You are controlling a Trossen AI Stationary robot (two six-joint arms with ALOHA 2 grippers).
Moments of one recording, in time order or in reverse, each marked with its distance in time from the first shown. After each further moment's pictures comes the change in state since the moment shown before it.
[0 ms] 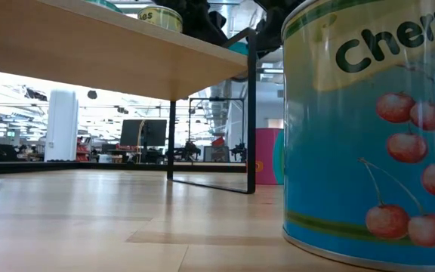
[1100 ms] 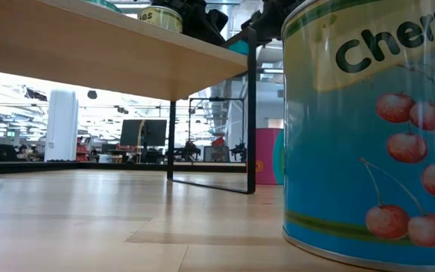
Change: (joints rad) left arm -0.001 0.010 -0.001 -0.034 0.060 0.095; right arm 0.013 -0.005 0.000 0.100 -0.010 -0.054
